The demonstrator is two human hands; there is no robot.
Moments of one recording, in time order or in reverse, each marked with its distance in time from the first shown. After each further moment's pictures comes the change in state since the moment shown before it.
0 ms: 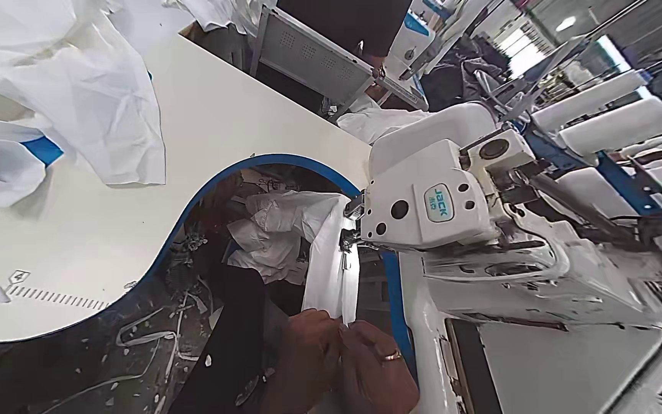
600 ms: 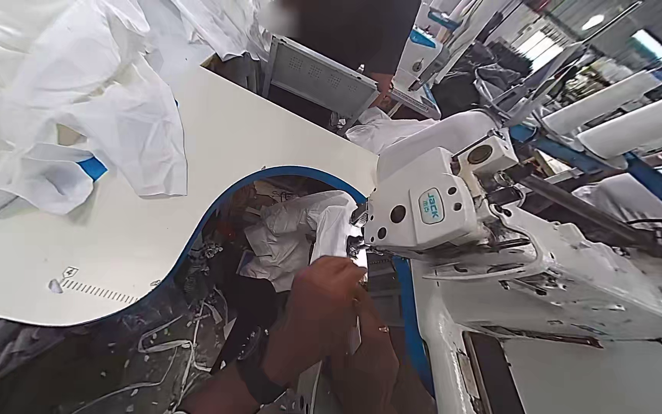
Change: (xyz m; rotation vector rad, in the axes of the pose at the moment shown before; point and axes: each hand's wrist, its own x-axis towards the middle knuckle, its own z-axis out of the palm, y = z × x) left_hand 0.086 0.023 -0.034 0.206 -0.067 0.121; right_hand 0.015 -0.006 0.026 -0.060 -0.064 0.040
